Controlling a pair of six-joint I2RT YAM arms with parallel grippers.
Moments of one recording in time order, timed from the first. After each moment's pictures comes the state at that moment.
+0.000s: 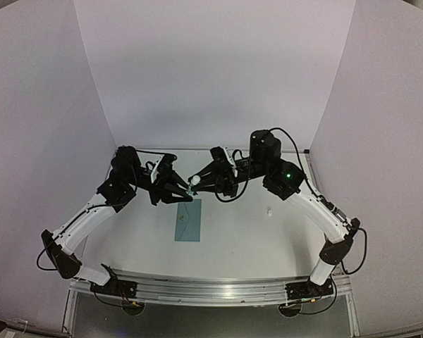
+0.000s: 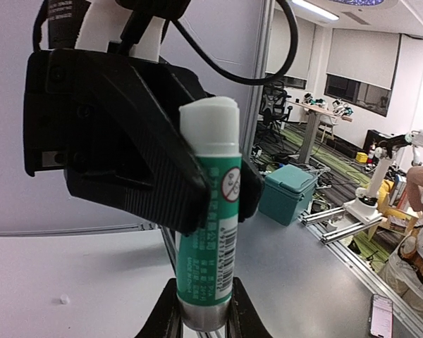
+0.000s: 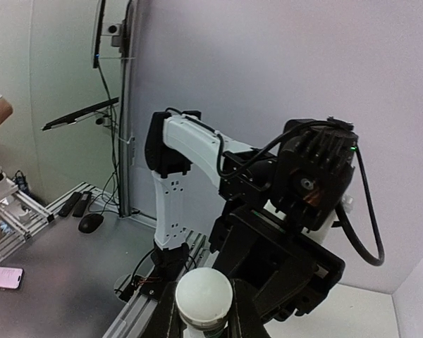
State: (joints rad) left arm -0.71 1.40 1.45 0.06 1.27 -0.19; right arm 0.90 1.77 2.10 -0.38 -1.00 -0.22
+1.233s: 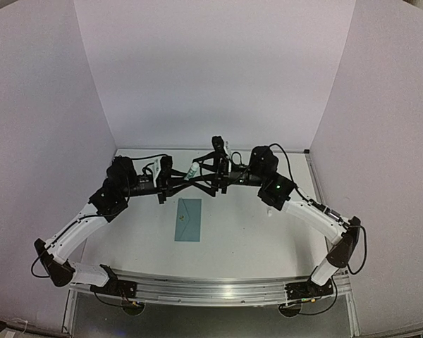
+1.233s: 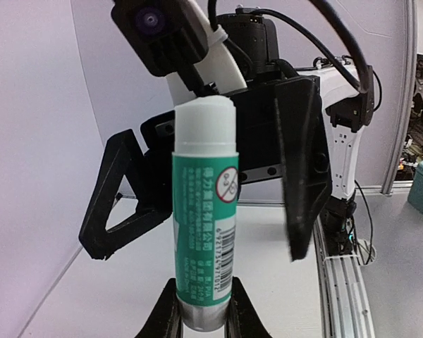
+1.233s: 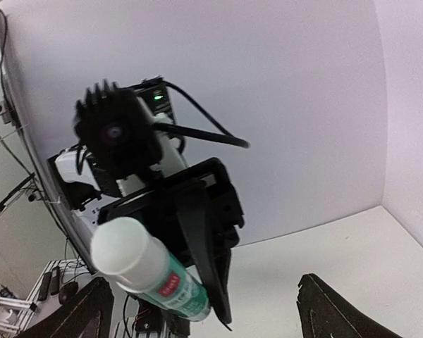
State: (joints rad) left arm -0.72 1.28 1.33 -0.09 0.70 0.13; right arm 0.85 1.68 1.69 0.06 -0.69 0.25
